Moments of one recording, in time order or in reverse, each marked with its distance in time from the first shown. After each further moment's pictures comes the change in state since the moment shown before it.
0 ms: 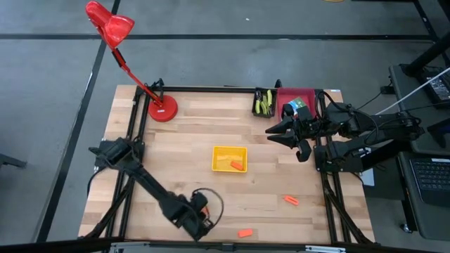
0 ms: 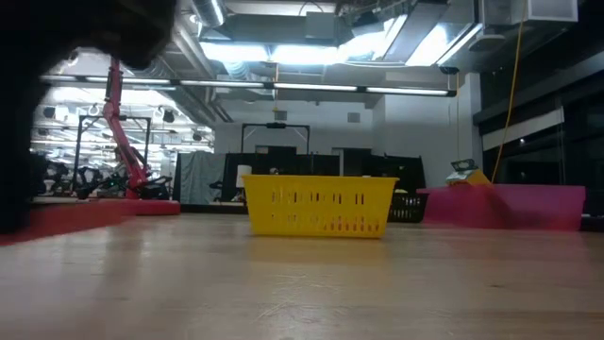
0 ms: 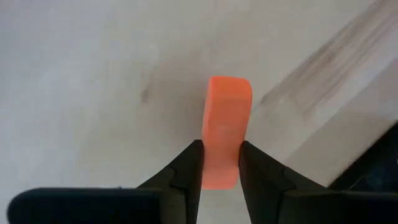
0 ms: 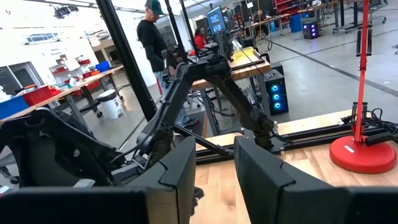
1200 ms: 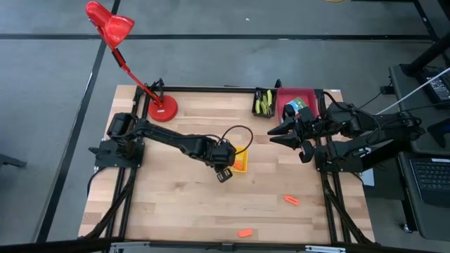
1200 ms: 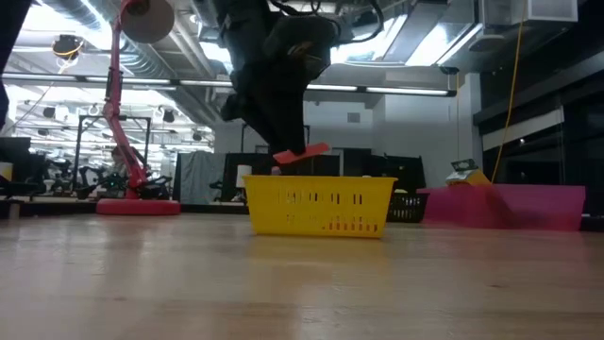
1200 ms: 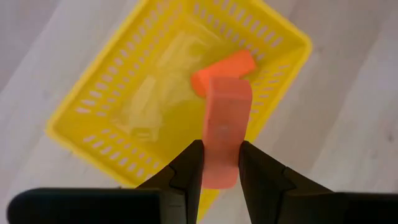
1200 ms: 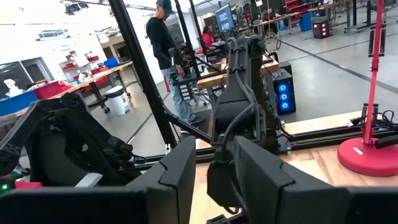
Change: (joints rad) left arm 0.553 -0.149 0.002 0.002 0.078 0.935; right arm -0.003 -0.016 0.001 -0.015 -0.038 -0.013
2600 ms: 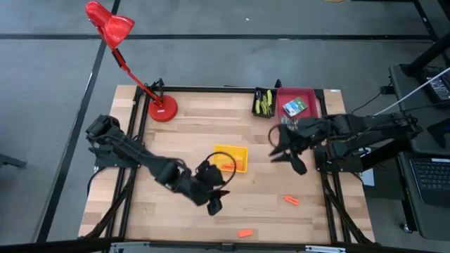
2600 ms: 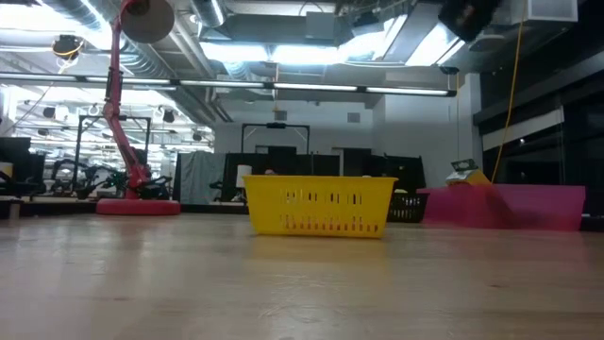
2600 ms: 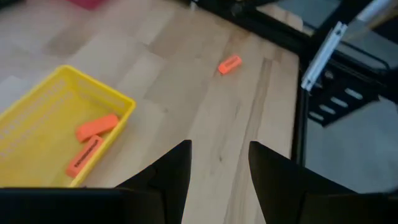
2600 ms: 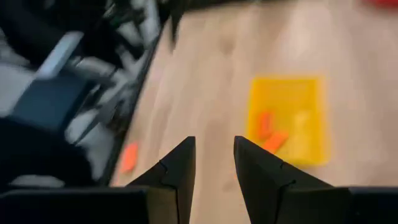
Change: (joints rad) left arm -0.366 -0.177 0.000 0.243 -0.324 -0.114; right arm 0.012 0.081 -0.012 -0.521 -0.131 -0.055
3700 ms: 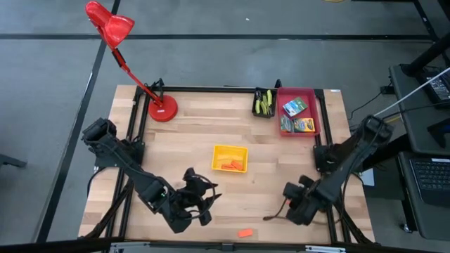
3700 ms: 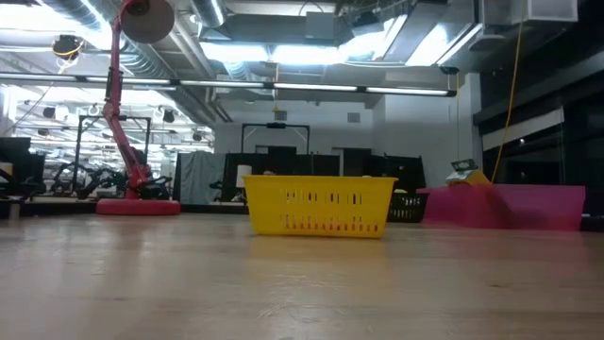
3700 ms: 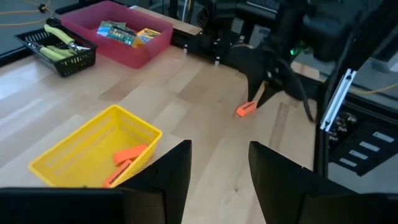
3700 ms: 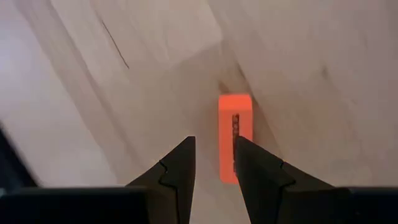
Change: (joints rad) left arm -0.200 0.002 0.000 -0.015 -0.459 -0.070; right arm 0.759 0.545 -0.125 -0.129 0.338 1.139
